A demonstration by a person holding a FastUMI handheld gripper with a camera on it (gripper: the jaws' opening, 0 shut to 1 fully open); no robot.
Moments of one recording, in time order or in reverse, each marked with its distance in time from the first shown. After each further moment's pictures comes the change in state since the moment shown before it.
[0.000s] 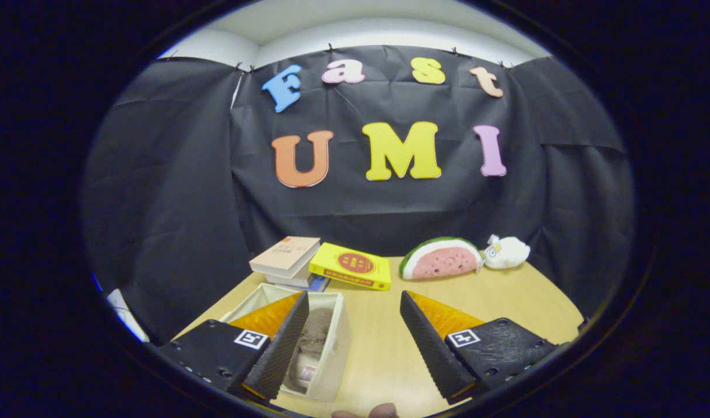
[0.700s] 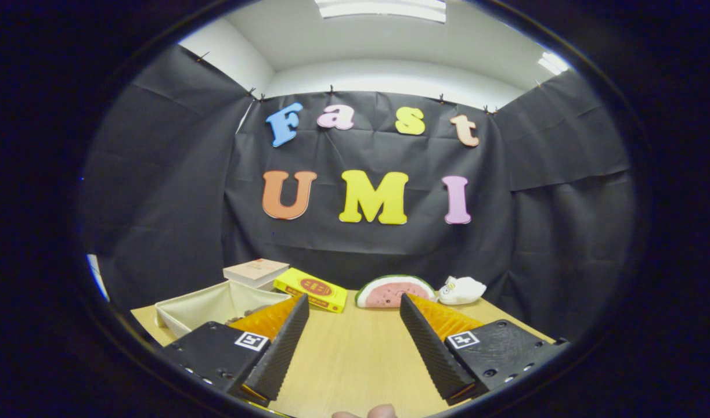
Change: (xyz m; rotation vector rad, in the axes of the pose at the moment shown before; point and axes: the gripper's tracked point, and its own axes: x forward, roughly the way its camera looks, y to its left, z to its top) arm -0.064 -0.079 -0.044 -0.075 -0.224 -0.060
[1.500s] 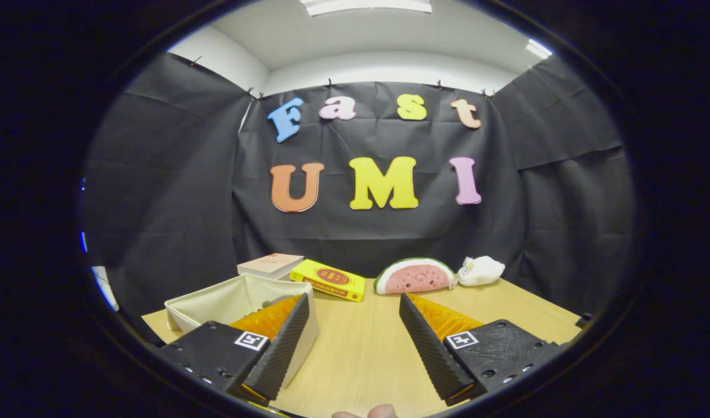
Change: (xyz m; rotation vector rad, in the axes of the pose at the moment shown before) arm 0.011 0.038 -0.027 0.052 0.021 0.042
